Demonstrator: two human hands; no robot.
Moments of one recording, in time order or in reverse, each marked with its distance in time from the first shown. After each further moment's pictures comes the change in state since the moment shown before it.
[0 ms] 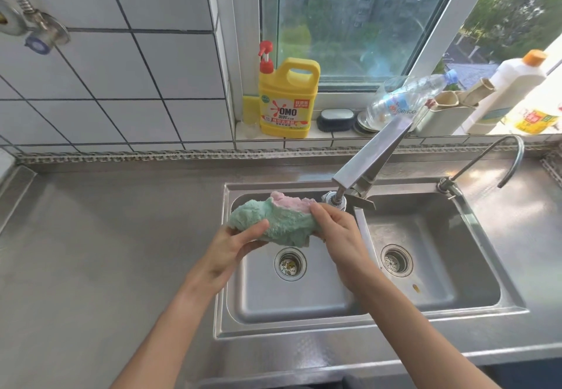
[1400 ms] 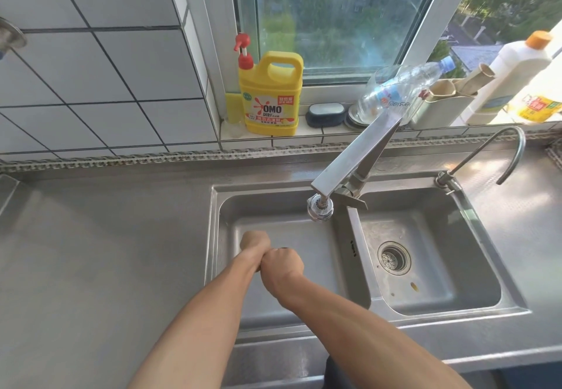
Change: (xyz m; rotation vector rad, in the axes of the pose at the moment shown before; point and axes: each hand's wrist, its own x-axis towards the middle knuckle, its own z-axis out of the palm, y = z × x) left_hand 0.132 -0.104 0.020 0.553 0.619 -0.535; right_hand 0.049 0.122 0.048 -1.843 -0.519 -0.004
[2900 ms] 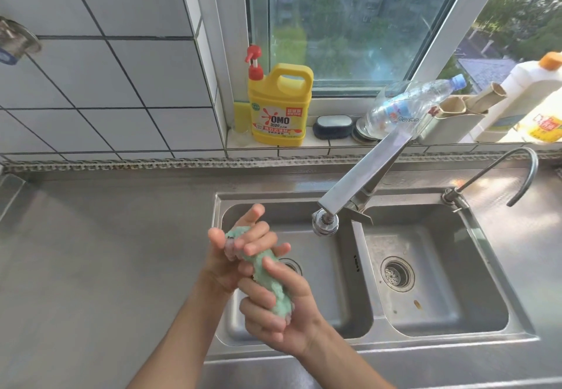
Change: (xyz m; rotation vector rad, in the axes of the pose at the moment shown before) left_hand -0.109 0.031 -0.081 -1.098 -1.570 0.584; right_hand -0.103 0.005 -0.081 2.700 -0.649 -0.894
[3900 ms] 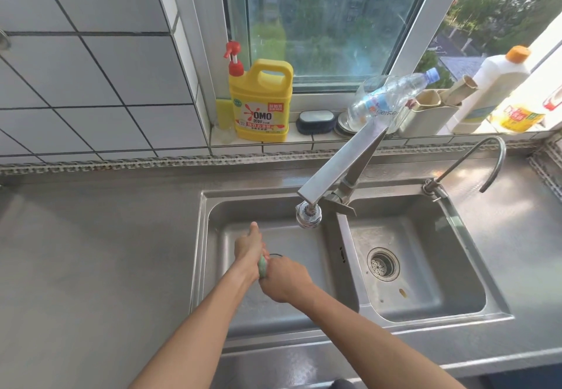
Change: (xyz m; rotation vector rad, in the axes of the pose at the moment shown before) left_hand 0.028 -0.058 -0.097 0.692 1.535 -0.215; right_hand -0.001 -0.024 -0.115 -2.129 0.880 0.603
